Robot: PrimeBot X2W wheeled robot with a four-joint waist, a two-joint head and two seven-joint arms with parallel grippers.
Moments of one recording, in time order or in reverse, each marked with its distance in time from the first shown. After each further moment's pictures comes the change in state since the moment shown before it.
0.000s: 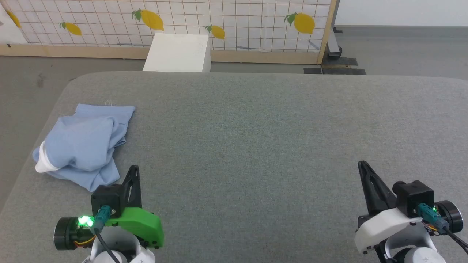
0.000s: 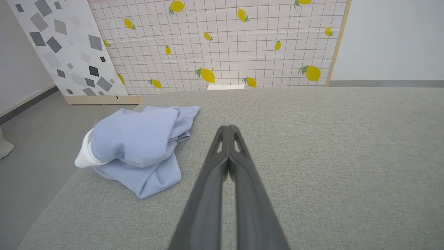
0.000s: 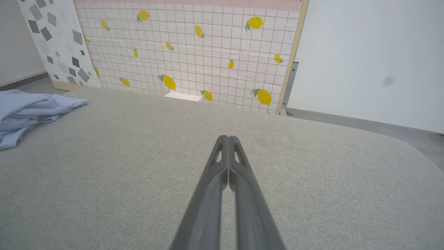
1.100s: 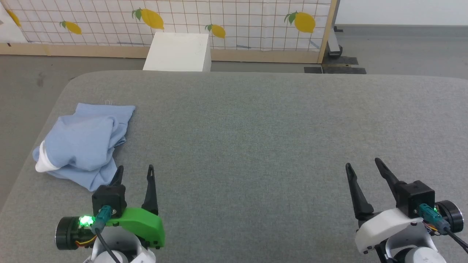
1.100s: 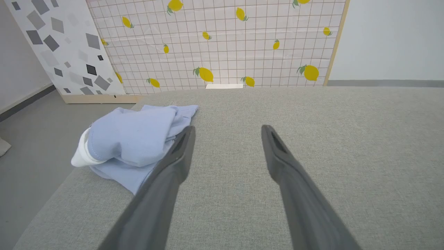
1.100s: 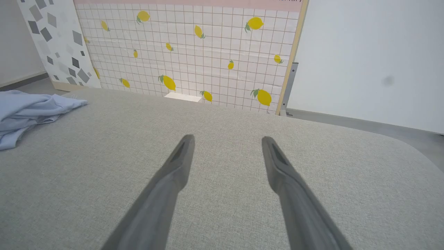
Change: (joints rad) left arm 0.000 0.001 -0.007 0.000 -0.008 0.000 0.000; right arm 0.000 -0.001 -0.002 0.000 0.000 0.000 -0.007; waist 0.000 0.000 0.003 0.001
